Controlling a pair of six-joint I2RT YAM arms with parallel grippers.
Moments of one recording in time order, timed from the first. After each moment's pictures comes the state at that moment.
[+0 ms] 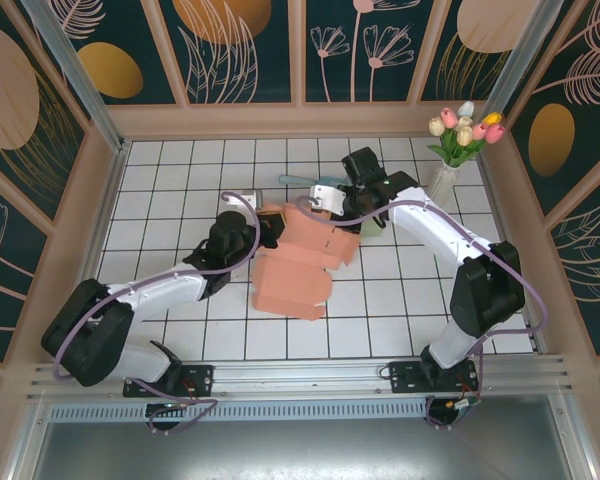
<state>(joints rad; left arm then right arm) -0.65 1.42 0.65 0.47 0.03 -0.62 0.53 1.64 1.38 -0.77 -0.23 -0.92</state>
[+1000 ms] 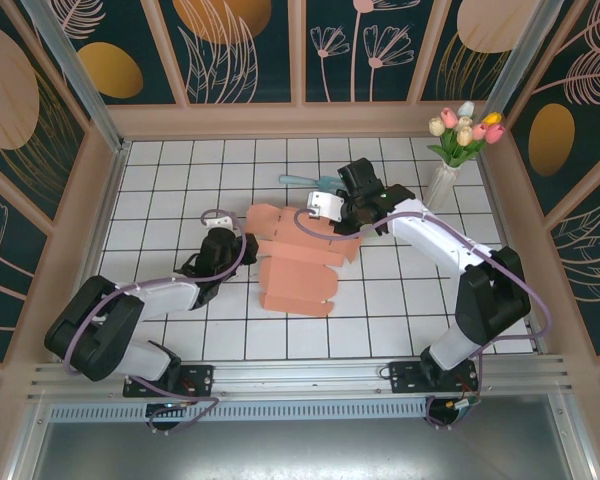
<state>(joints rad) -0.54 1.43 0.46 0.43 -0.09 -0.70 0.57 1.59 1.27 -0.63 -0.11 -0.92</state>
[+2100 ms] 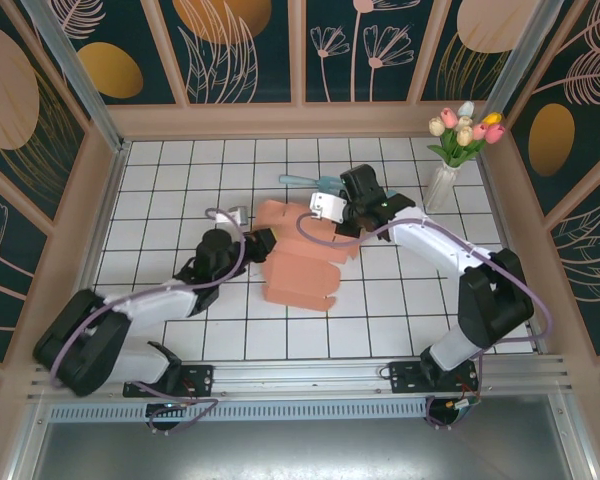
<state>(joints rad) -0.60 1.27 0.42 0.61 0.08 -0.76 0.57 1.55 1.13 -0.45 -0.01 -0.94</state>
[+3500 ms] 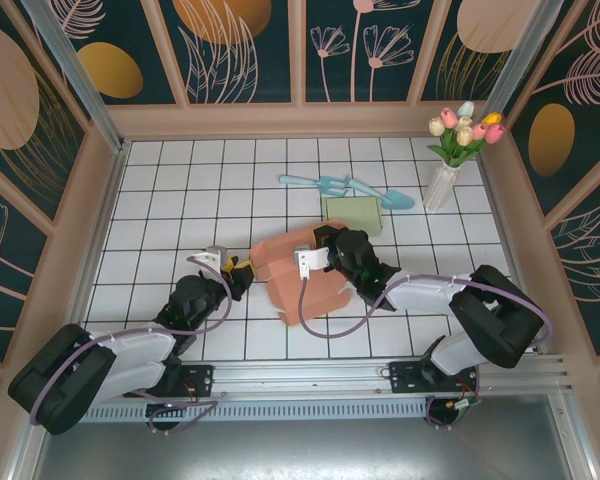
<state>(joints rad) -0.60 1.13 0.02 0.88 -0.02 -0.41 0.83 1.45 0.55 0.59 0.22 -1.34</state>
